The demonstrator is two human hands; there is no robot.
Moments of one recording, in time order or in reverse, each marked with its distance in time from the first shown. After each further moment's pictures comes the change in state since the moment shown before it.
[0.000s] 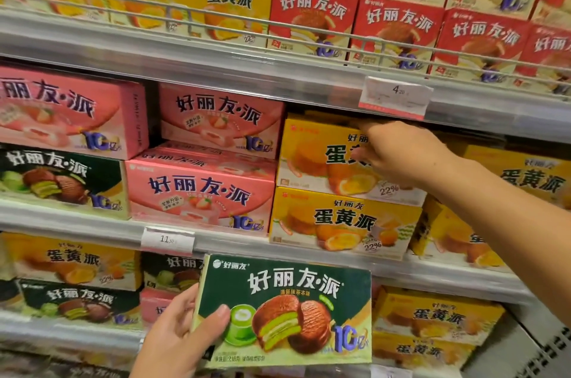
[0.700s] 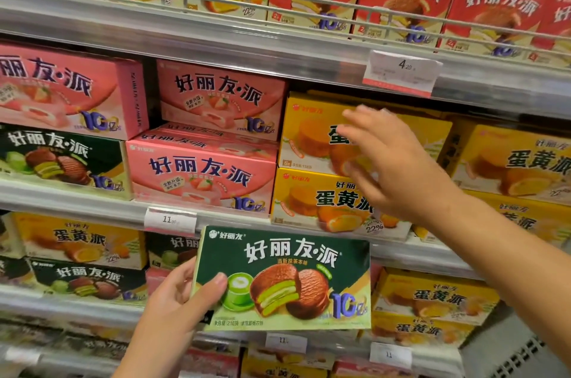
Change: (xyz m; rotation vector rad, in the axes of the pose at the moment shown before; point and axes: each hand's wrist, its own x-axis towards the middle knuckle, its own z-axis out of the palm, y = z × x) left_hand 0.002 0.003 -0.004 0.038 -0.044 0.076; right_hand -0.056 -0.025 0.021 0.190 0.310 -0.337
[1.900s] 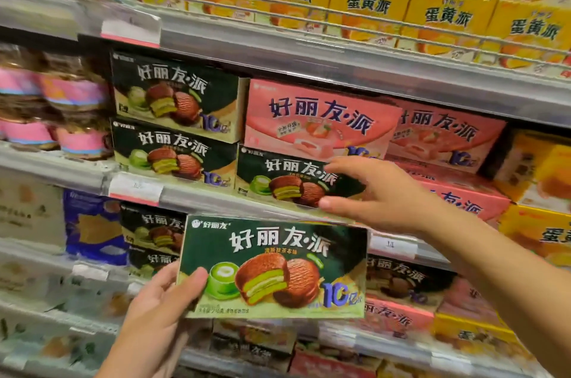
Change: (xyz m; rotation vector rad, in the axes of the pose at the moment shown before) left_hand 0.025 0.088 -0.373 -0.395 0.116 -0.114; right_hand 0.239 -0.316 0.063 0.439 -0.378 0.193
